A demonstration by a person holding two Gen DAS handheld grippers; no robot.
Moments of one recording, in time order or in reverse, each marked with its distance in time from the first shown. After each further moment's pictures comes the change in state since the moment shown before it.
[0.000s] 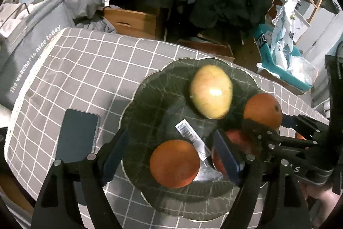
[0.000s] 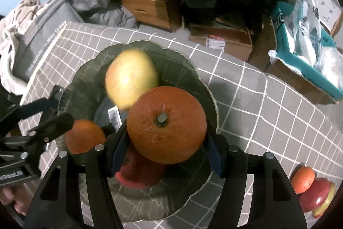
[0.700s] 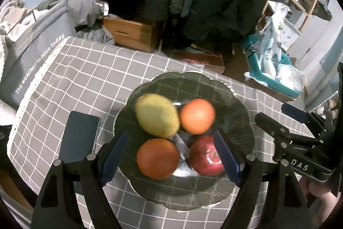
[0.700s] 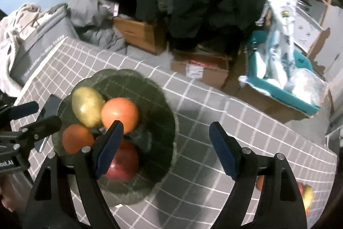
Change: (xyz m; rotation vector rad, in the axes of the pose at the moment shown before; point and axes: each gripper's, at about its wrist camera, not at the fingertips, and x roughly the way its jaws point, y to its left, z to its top) left arm -0.042 -0.014 -0.001 -0.008 -0.060 -0.046; right arm -0.072 -0.015 -0.010 -0.013 -0.178 -0.140
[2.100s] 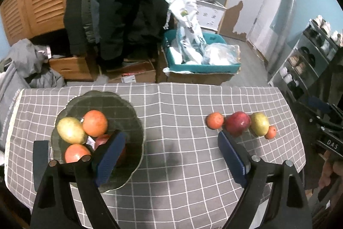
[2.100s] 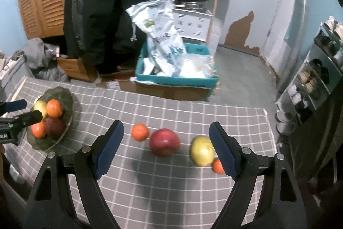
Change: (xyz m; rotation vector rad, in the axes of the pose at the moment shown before) left arm -0.069 -0.174 -0.040 0.325 -0.057 -0.192; right arm -0.202 -0.163 -0.119 0.233 -0.161 -0.314
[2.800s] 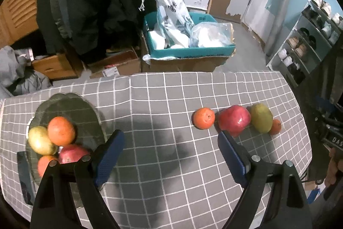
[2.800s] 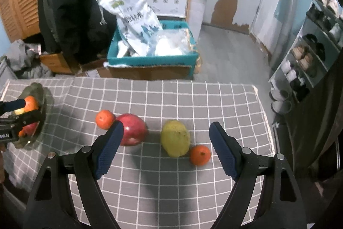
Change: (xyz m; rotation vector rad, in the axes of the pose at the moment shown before) left arm 0.081 -0.047 0.011 0.058 0.107 -0.017; right arm 0.057 -0.067 -0.020 0.088 0.132 -0.027
